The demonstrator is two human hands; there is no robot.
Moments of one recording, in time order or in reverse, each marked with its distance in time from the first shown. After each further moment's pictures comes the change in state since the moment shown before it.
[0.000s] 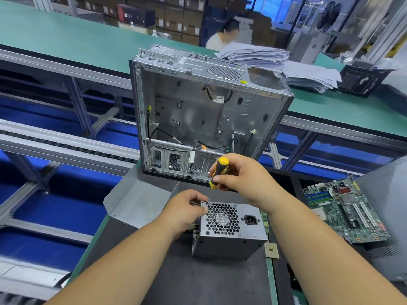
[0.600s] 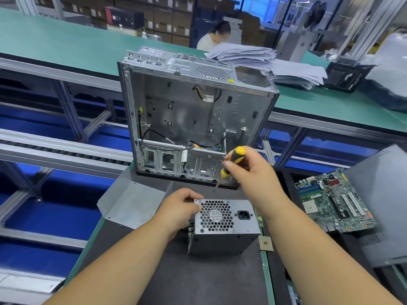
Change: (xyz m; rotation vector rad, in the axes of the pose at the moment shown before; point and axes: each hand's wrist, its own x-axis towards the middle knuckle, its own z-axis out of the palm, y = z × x) left_hand -0.009 0.007 0.002 -0.064 0.007 -0.077; right_hand -0.024 0.014 -0.009 0.009 0.341 -0.038
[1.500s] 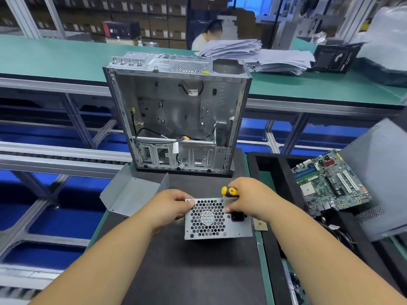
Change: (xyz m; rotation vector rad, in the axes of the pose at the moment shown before) left_hand -0.050 0.008 0.000 0.210 -0.164 -0.010; right_hand -0.045 0.050 -0.027 -0.733 -0.438 0.134
